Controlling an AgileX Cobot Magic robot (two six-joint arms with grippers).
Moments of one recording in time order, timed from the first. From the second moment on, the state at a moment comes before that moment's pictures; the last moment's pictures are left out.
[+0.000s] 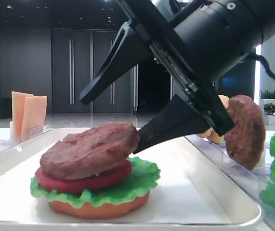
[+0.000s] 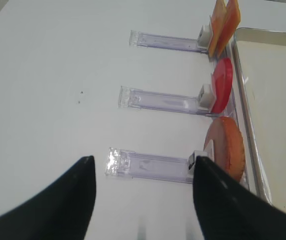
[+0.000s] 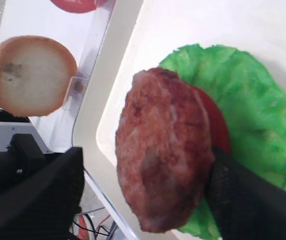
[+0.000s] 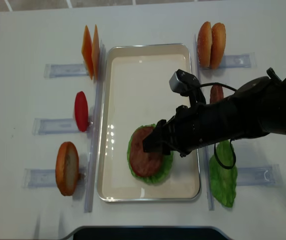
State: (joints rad) left arm 0.04 -0.02 -0.48 0.06 1.11 -0.12; right arm 0.60 1.72 -0.76 1.61 0.66 -1.13
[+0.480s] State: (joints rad) left arm 0.04 -0.02 -0.48 0.06 1.11 -0.12; right arm 0.59 1.55 -0.76 1.32 0.56 -0.98
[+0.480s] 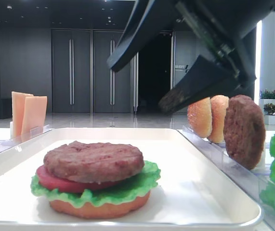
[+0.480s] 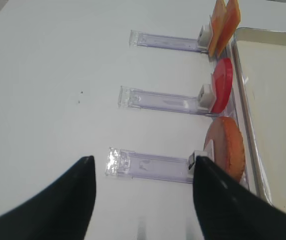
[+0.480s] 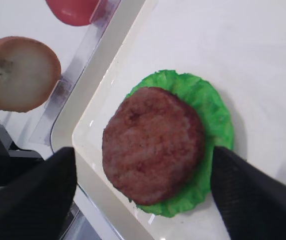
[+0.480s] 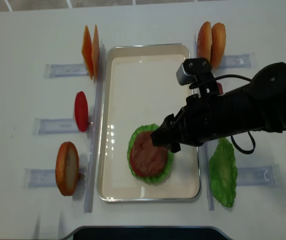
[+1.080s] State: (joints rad) left arm 0.04 -0.02 -0.48 0.06 1.11 -0.12; right arm 0.38 1.27 -0.76 0.61 0.67 -0.44
